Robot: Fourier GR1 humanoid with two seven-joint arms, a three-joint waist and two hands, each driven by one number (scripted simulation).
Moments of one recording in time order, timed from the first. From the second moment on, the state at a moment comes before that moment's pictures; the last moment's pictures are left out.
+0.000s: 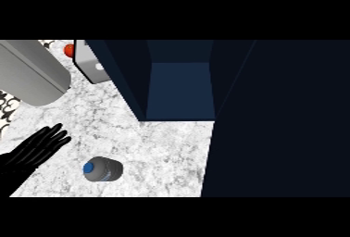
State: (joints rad) left arm 0.14 0.29 0.26 -1.78 0.55 -0.89 0.16; right arm 0.15 -0.06 0.47 -2.48 0.04 -0.04 0.37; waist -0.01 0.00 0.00
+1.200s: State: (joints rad) left arm -0.11 0.23 0.17 -1.01 -0.16 -0.75 -0.47; right arm 0.13 -0.13 0.48 -2.49 0.05 -0.11 0.38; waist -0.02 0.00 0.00
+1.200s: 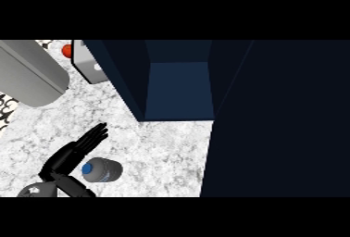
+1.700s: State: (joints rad) left arm -0.22 0.22 0.10 -0.72 -0.23 -0.60 -0.69; right arm 0.11 -0.15 0.48 -2.49 0.05 -0.12 0.38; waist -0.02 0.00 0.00
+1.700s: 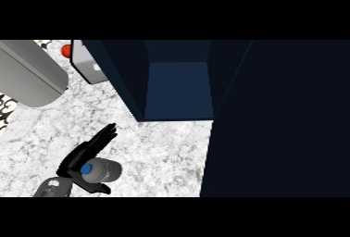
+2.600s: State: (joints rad) left arm -0.32 0.17 -0.02 -0.58 -0.23 -0.53 -0.84; right arm 0.11 -0.18 0.48 -2.48 0.04 -0.14 0.36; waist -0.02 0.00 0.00
